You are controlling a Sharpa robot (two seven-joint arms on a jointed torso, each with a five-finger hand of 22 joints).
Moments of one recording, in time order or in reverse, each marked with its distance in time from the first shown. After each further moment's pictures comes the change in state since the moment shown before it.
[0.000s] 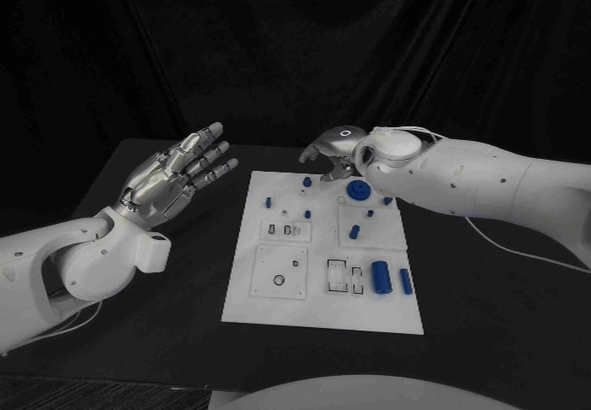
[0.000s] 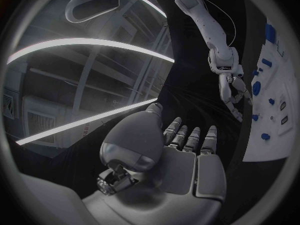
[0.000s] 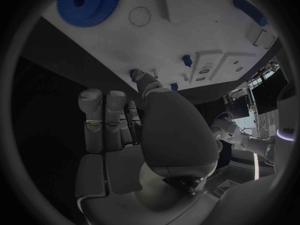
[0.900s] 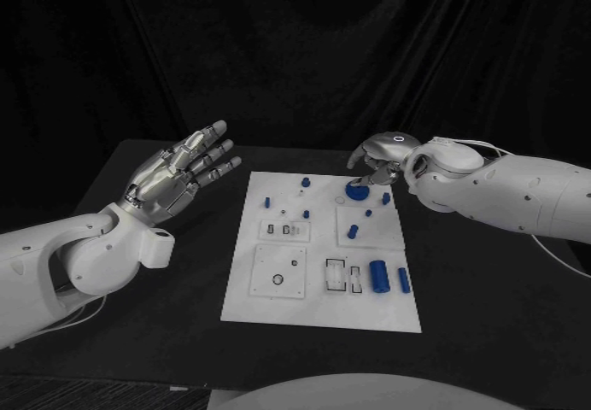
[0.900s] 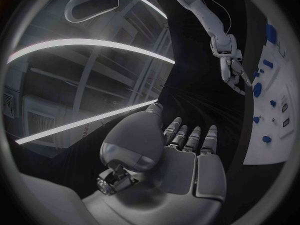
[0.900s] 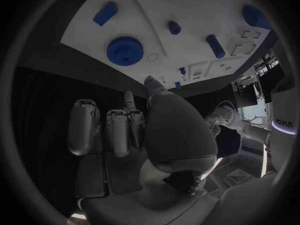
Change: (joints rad) left arm 0.000 0.015 0.000 -0.019 0.000 0.008 -0.002; left_hand 0.010 -0.003 0.000 0.000 0.011 0.011 0.010 0.000 0.000 0.000 0.000 0.015 0.001 0.009 0.009 0.012 0.001 0.000 0.007 0.007 0.000 0.001; right arm -0.038 -0.232 0.000 0.163 0.081 -0.062 -0.042; right_hand -0.134 0.022 -0.107 0.146 -0.116 0.155 0.099 0.078 0.044 0.663 -0.077 1.367 1.171 0.156 -0.045 0.419 0.490 -0.070 0.244 -0.038 0.265 0.225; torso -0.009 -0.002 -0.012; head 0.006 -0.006
